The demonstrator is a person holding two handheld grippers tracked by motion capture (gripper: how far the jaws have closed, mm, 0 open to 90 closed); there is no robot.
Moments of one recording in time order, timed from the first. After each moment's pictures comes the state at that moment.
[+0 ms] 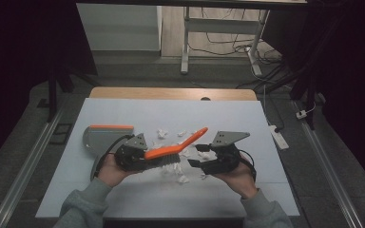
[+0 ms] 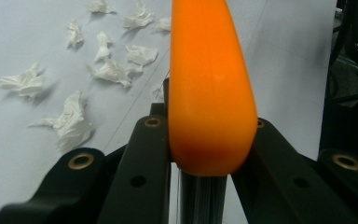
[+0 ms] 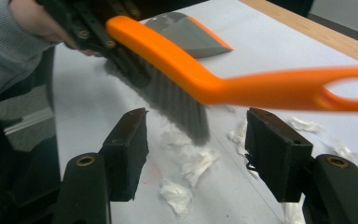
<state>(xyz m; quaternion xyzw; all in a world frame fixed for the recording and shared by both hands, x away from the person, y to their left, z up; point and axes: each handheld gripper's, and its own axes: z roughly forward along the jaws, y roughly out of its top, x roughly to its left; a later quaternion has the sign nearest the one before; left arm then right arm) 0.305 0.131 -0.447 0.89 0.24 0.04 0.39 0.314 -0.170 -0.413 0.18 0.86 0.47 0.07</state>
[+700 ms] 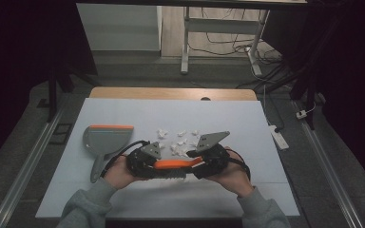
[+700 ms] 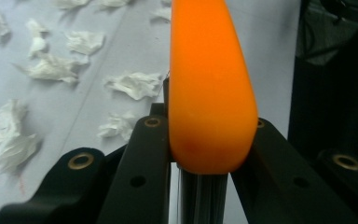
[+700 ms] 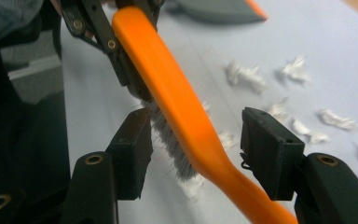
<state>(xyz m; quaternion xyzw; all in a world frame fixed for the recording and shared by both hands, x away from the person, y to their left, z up) 0.299 0.100 -0.447 0.93 0.16 0.00 0.33 0.315 -0.140 -0.417 0.12 0.91 0.38 0.05</state>
